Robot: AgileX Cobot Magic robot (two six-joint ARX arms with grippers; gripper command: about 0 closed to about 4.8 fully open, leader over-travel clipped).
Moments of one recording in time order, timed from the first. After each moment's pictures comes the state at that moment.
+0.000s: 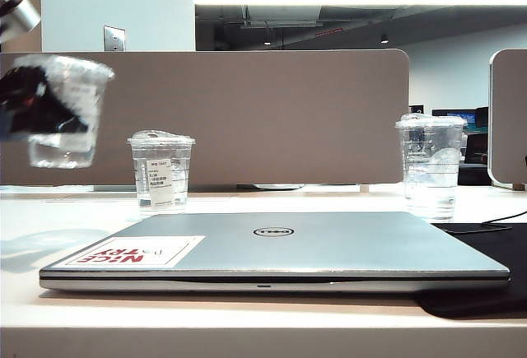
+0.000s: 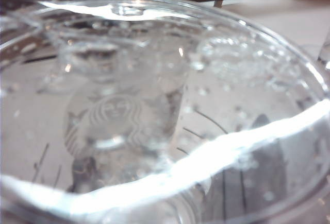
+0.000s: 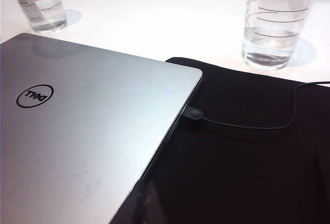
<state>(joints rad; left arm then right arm) 0.01 1.31 0.40 0.69 0.51 0.10 0.34 0.27 0.01 0.01 0.00 0.03</state>
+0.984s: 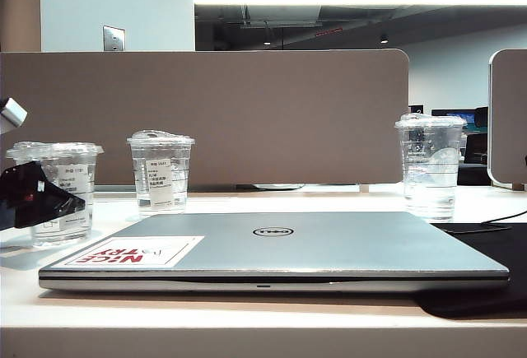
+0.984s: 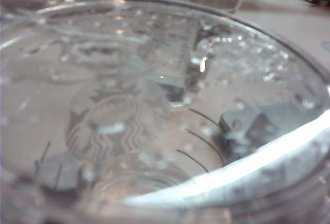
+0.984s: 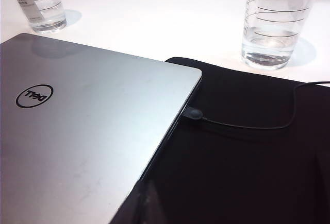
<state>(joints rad) 0.05 1.93 0.35 1.41 0.55 -0.06 0.34 0.27 0.01 0.01 0.00 0.03</state>
